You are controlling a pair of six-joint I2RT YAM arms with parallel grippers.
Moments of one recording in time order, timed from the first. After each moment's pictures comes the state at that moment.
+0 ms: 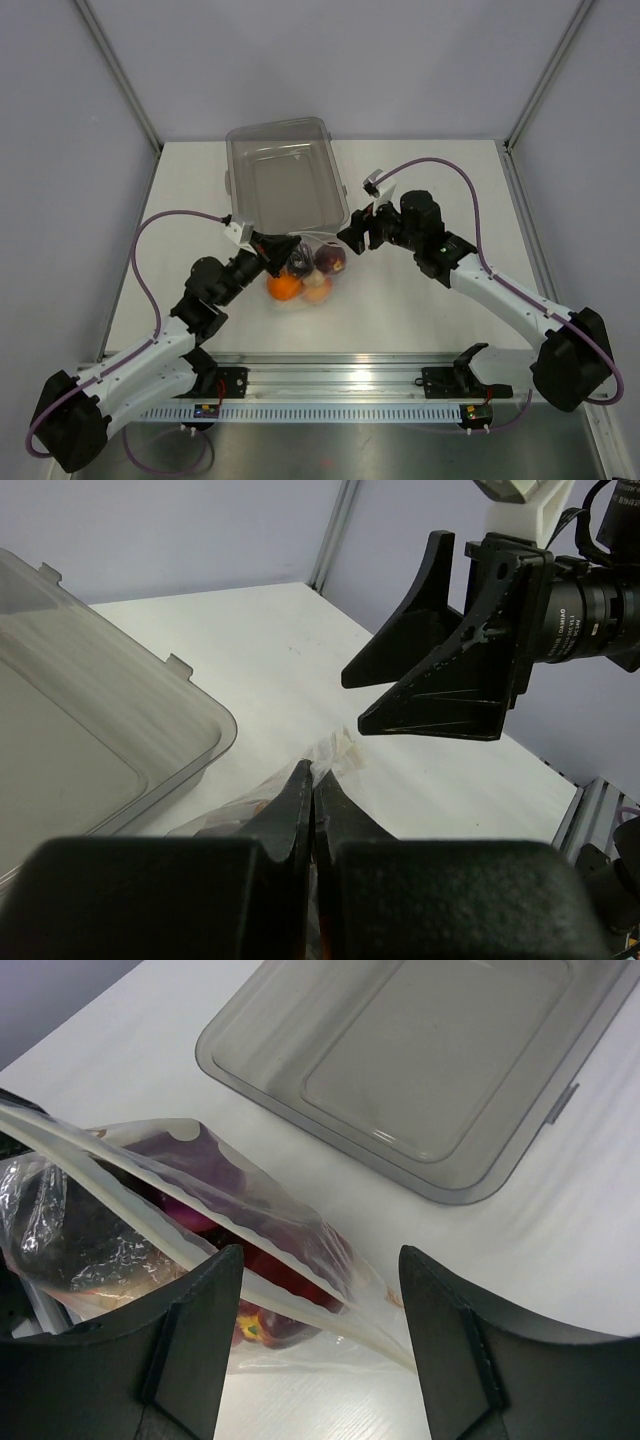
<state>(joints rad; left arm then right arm) -0.65 0.79 0.38 0.56 0.13 -0.35 0.60 1.24 0.91 -0.01 -0.28 0.12</state>
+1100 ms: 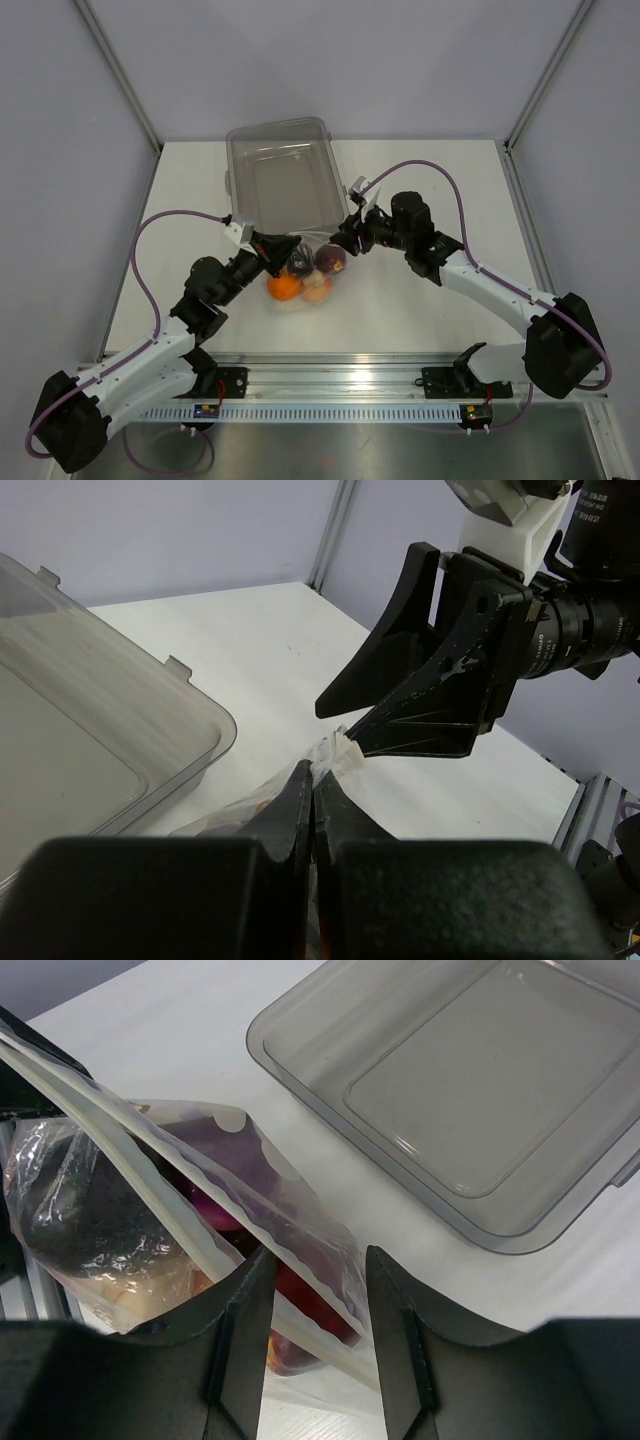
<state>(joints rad) -0.65 0.79 0.38 0.56 0.14 -0.34 0.62 1.31 0.88 0.13 -0.43 -0.02</state>
